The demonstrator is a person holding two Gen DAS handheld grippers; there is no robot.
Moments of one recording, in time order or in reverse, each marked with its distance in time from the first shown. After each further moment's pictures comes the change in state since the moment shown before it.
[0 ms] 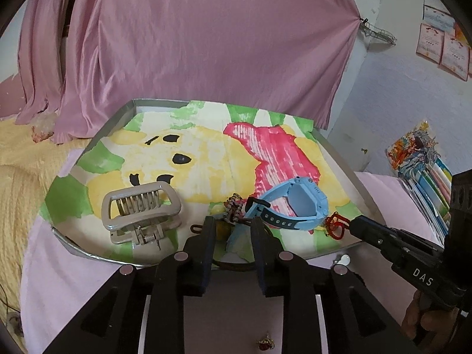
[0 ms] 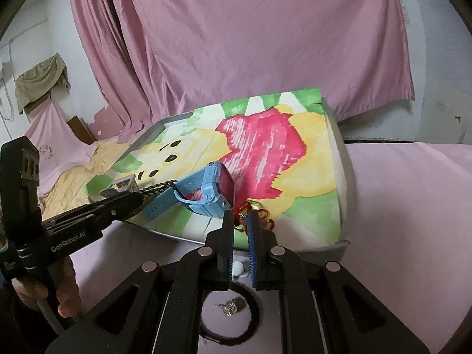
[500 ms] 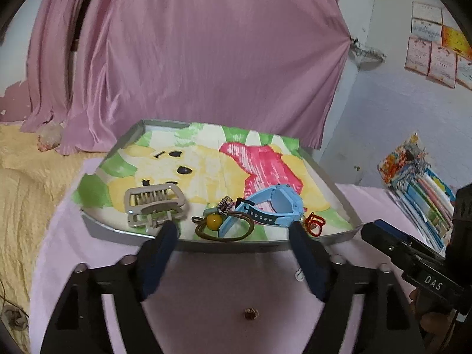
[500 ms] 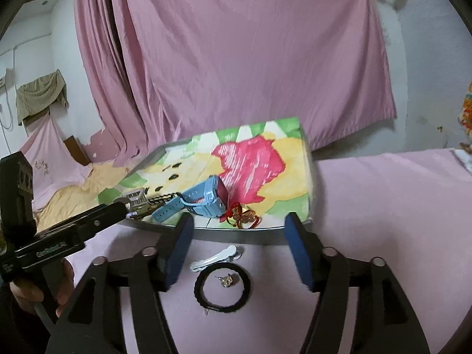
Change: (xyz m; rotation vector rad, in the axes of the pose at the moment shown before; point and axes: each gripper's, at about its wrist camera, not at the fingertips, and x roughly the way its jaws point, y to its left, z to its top) left arm -0.052 -0.004 -0.022 -0.015 -0.137 -0.015; right arm -0.058 -0.001 -0.022 0.002 -0.173 -0.048
